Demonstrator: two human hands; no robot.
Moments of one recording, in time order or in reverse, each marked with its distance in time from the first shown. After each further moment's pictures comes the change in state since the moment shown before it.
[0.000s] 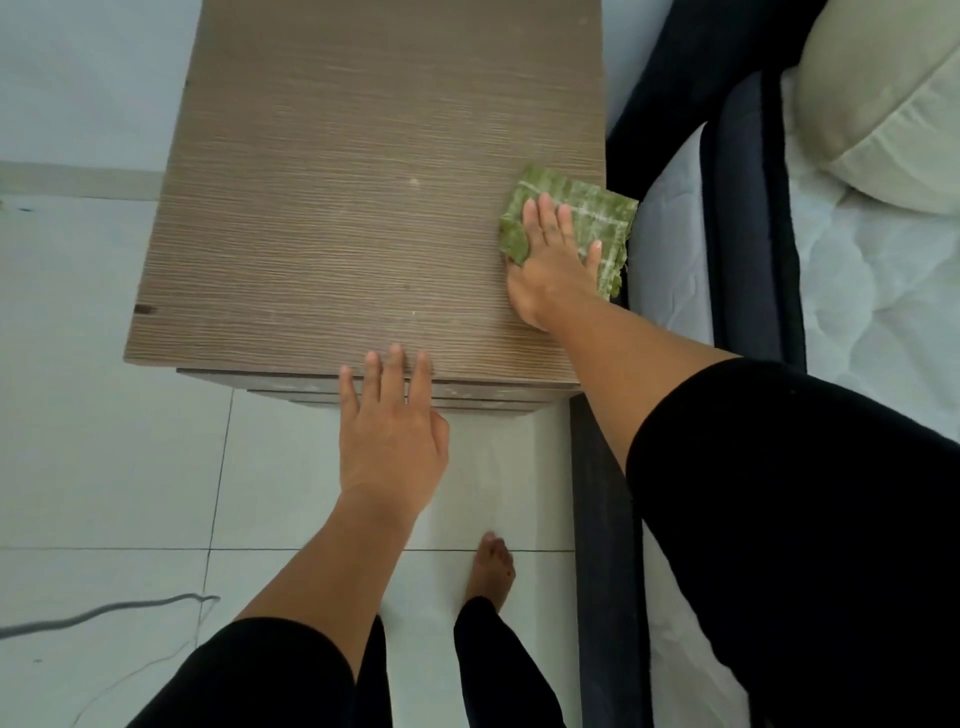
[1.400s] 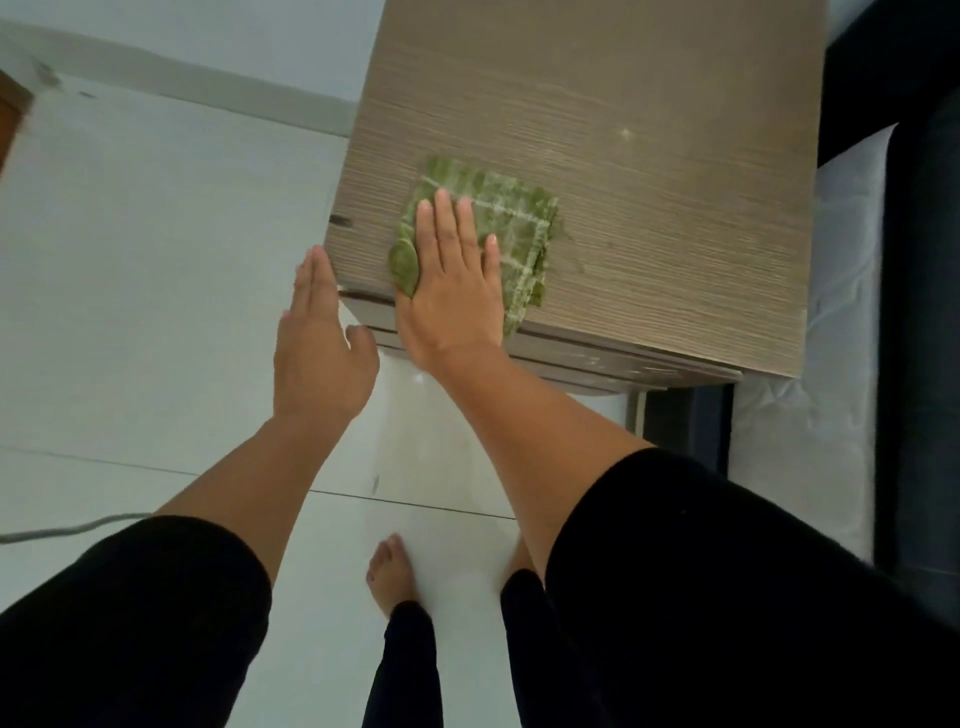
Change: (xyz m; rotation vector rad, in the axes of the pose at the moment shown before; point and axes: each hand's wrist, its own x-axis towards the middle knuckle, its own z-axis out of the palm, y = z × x) left_hand 0.008 -0.218 0.012 -0.601 0.204 -0.298; right_hand -0.067 -0.235 0.134 -0.133 0.146 -0.300
